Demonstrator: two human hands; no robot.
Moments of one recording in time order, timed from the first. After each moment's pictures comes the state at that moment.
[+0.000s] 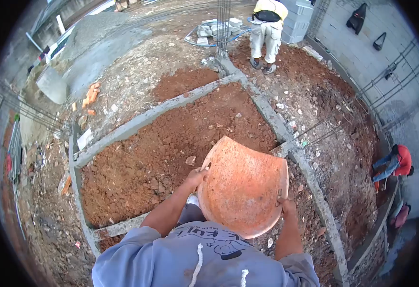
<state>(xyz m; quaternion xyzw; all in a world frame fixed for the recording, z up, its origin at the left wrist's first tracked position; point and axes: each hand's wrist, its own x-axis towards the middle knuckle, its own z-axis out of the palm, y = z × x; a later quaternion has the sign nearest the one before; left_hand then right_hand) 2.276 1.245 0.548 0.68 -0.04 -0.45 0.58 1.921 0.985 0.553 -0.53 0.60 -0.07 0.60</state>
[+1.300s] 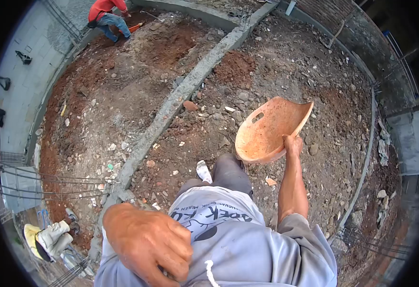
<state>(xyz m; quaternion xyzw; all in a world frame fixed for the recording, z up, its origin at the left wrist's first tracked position) 1.547 0.842 0.926 0.54 0.59 0.60 0.01 1.297 1.171 0.579 0.23 0.91 -0.34 0.11</state>
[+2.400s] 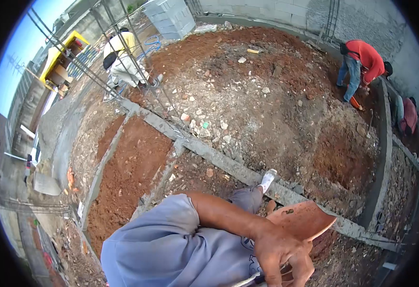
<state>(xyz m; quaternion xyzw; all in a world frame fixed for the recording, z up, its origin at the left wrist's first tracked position) 1.264 0.575 0.865 0.21 0.58 0.76 -0.19 0.958 0.654 0.476 -0.15 0.89 -0.27 0.34</state>
